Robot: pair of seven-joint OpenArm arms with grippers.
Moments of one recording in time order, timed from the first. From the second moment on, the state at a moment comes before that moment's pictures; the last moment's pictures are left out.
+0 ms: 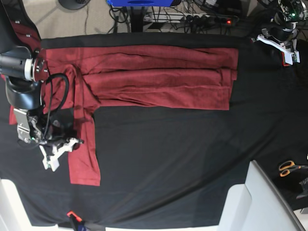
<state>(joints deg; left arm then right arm) 29.4 -8.8 -43.0 87.6 -19.2 -25.9 33.0 31.6 10.2 11.5 23.0 7.5 24.2 -23.4</state>
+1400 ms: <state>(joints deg) 26.4 -8.7 -42.5 87.5 -19.2 -25.9 33.0 -13.5 -1.0 -4.3 112.6 7.7 30.1 -60.7</state>
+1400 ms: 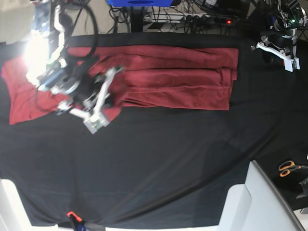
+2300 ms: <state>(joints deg) 26.4 -8.7 -42.5 87.5 -19.2 -25.9 33.0 -16.8 -0.4 -17.4 103.7 7.5 29.6 -52.4</state>
